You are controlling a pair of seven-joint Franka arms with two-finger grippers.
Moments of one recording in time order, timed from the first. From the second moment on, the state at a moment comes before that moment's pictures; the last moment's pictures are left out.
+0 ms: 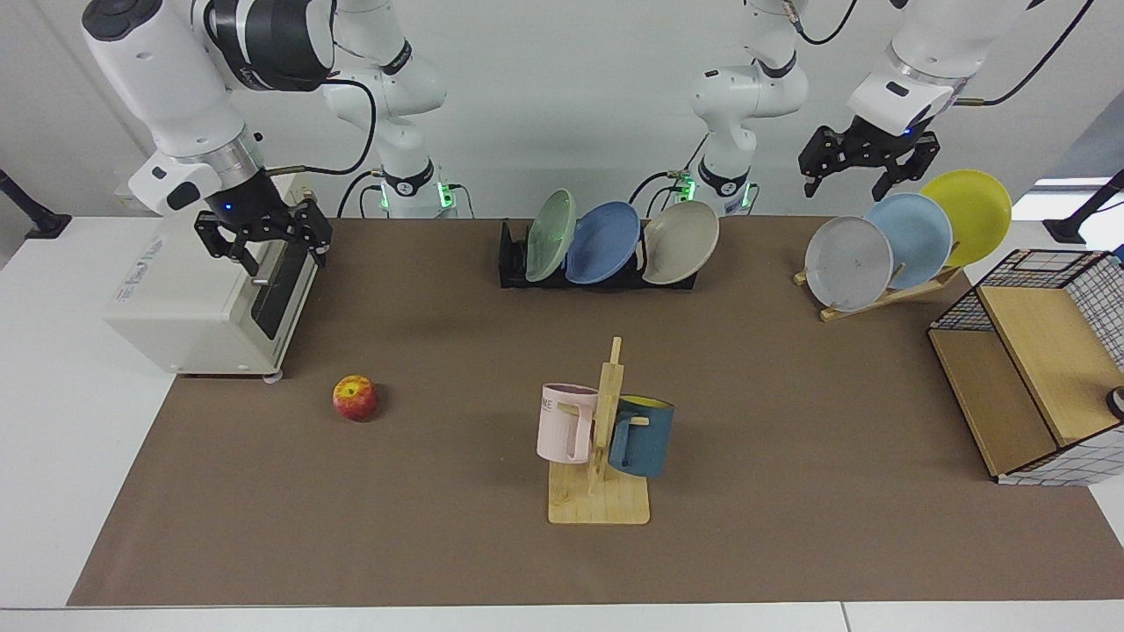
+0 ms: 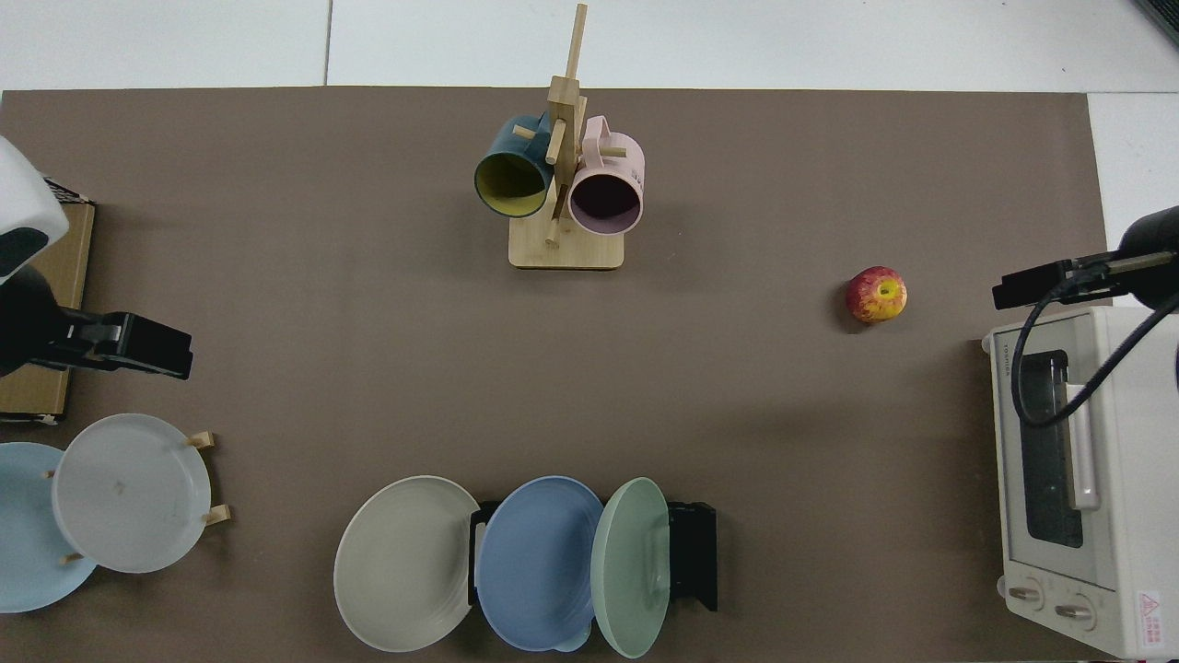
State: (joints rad) left arm 0.04 0.00 -0.17 -1.42 0.00 1.33 0.00; right arm 0.19 0.02 -0.25 -1.64 0.05 1.70 -0.16
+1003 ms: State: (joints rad) left arm 0.04 -0.01 -0.18 -1.44 0.00 1.33 0.00; right arm 0.19 0.02 -0.25 -1.64 0.05 1.70 -0.16
